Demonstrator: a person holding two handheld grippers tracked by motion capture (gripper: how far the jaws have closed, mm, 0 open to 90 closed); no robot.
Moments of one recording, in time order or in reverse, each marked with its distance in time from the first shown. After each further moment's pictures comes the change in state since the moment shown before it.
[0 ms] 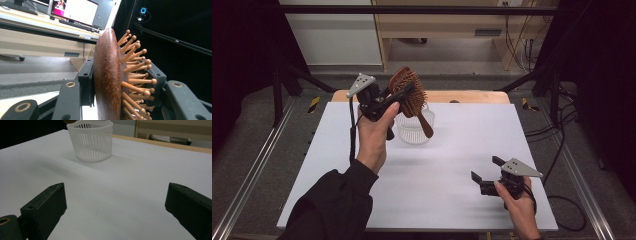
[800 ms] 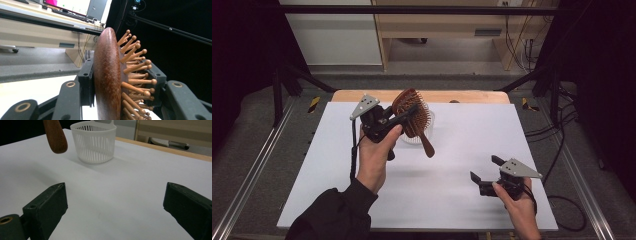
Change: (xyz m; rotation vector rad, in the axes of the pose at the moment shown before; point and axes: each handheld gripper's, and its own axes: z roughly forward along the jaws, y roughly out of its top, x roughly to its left) left arm -0.018 -0.033 -0.026 0.065 -0.039 0.008; right arm 0.007 0.007 -0.004 0.002 -0.011 -0.045
